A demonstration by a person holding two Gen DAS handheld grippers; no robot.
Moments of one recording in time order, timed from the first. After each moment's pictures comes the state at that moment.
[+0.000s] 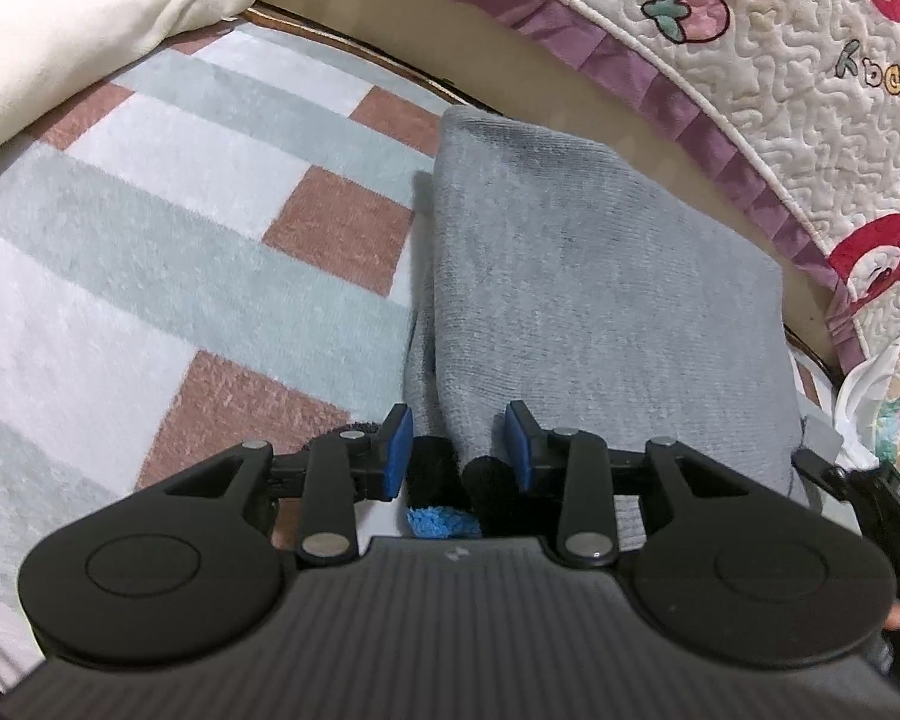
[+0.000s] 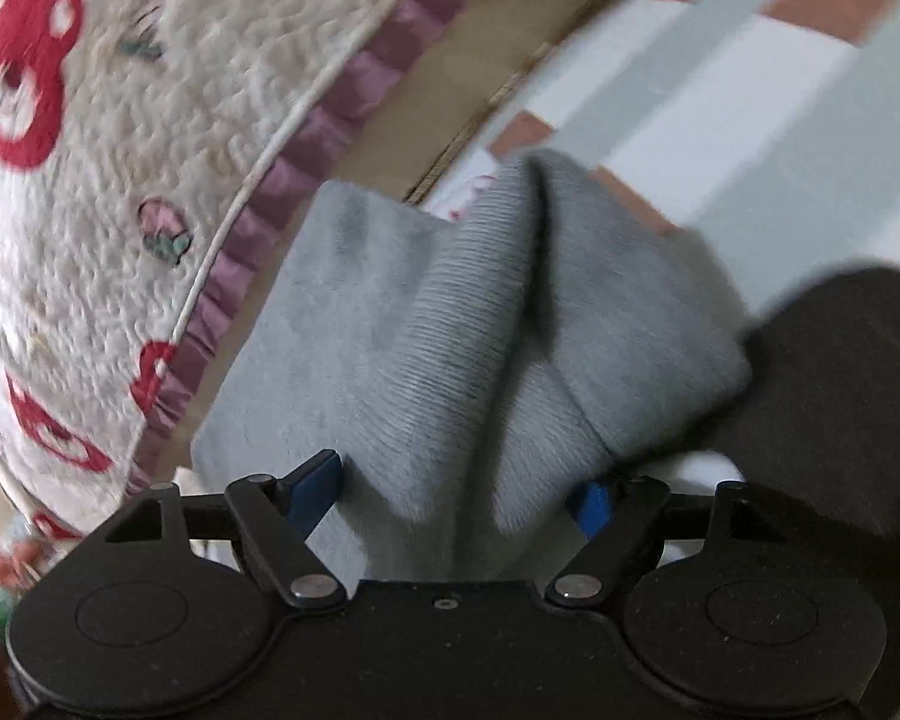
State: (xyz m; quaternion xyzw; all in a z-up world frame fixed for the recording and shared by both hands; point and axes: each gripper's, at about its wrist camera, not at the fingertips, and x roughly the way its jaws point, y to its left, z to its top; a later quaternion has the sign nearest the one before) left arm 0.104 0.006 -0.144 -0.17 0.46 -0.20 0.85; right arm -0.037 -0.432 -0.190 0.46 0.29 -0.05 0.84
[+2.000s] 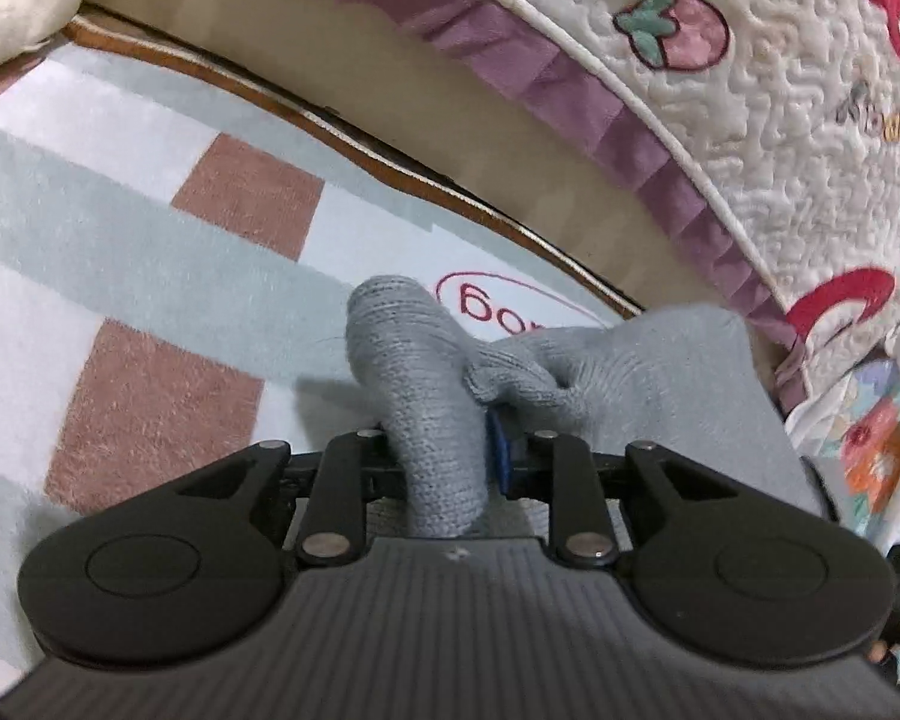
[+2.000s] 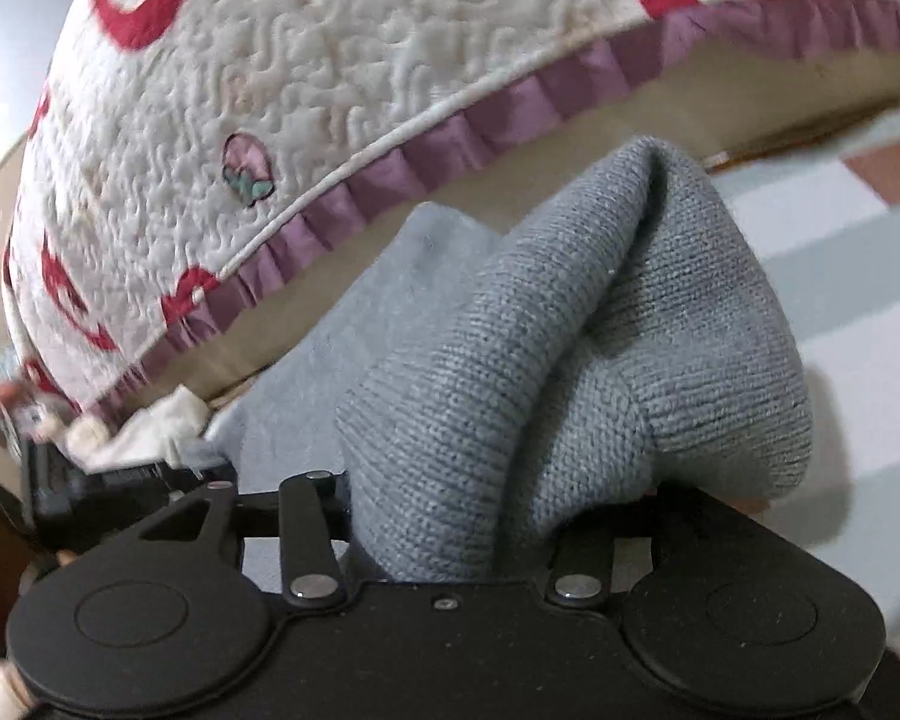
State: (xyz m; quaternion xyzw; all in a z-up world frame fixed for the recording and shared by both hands) left arm 0.210 -0.055 -0.152 -0.19 0.46 -0.29 0.82; right arm 0.008 -0.460 -0.159 0.33 0.30 0.04 0.89
